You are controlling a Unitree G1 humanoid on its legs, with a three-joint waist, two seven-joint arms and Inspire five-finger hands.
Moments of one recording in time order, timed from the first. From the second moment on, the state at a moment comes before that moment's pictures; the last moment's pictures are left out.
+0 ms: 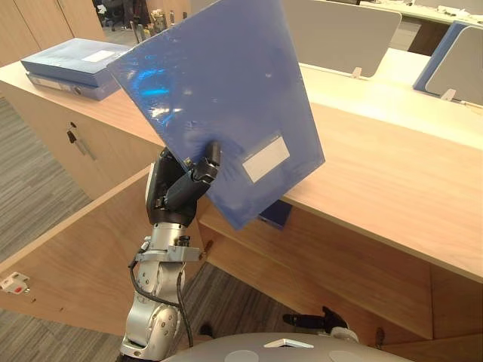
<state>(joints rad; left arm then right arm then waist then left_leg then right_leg) 0.25 0.14 -0.17 -0.42 -0.63 -0.23 0.02 0.00 -0.05 -0.20 1.22 -0.05 -0.03 -0.10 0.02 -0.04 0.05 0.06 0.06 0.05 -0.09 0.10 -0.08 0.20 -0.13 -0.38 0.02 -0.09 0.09</state>
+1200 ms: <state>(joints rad) 0.33 0.37 -0.07 -0.37 -1.00 -0.17 -0.22 0.03 -0.09 -0.22 1.17 -0.07 -0.03 -0.06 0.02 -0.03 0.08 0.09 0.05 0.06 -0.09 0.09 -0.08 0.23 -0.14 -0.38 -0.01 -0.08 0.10</state>
